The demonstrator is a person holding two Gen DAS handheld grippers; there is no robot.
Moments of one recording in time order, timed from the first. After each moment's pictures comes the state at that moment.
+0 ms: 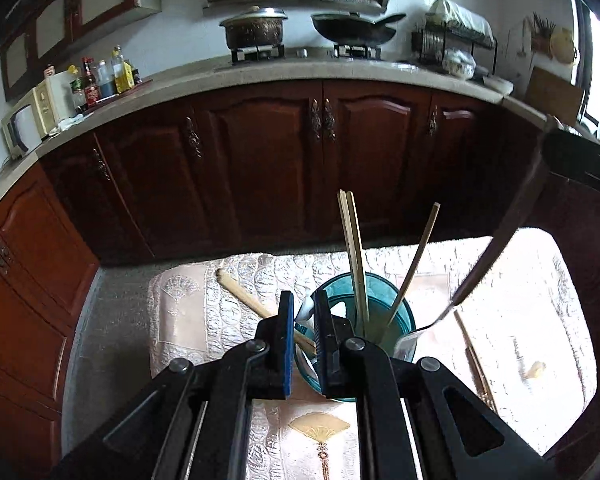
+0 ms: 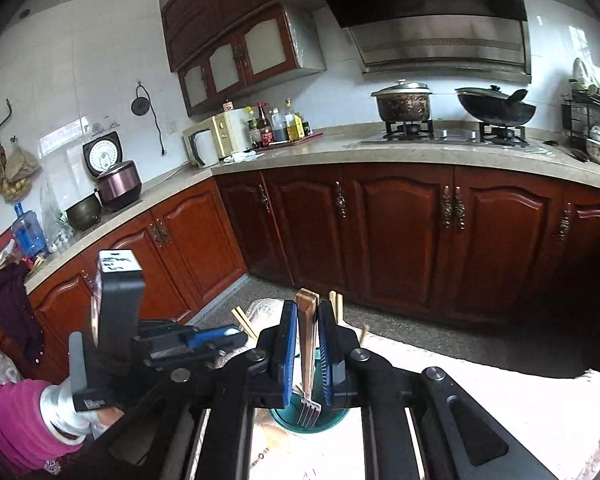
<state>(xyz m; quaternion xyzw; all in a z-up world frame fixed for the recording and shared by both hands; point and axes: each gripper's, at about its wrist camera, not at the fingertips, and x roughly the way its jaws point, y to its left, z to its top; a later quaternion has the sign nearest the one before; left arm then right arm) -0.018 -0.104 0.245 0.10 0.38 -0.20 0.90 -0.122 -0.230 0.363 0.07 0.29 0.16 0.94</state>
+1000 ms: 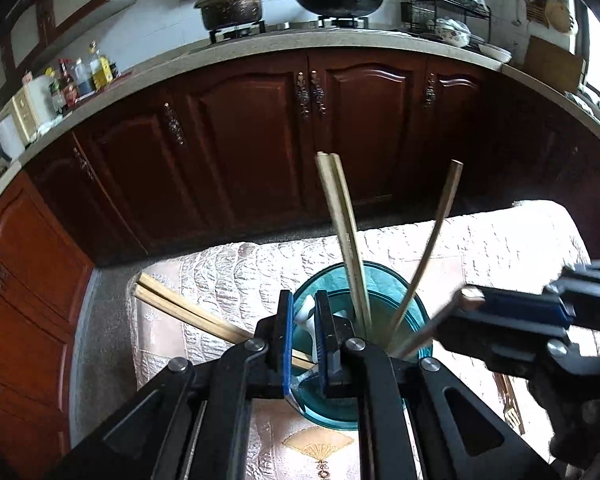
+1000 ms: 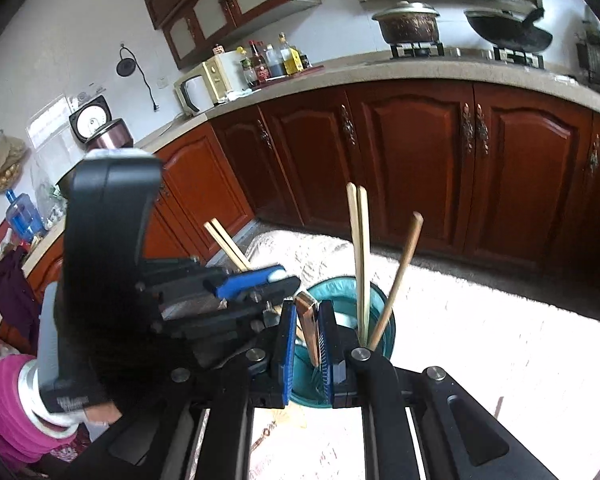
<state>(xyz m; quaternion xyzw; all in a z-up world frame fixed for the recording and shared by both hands) 0.008 -0.133 0.207 0.12 0.41 -0.20 0.88 -0.085 -0.217 0.254 0.11 0.39 0.17 0.90</state>
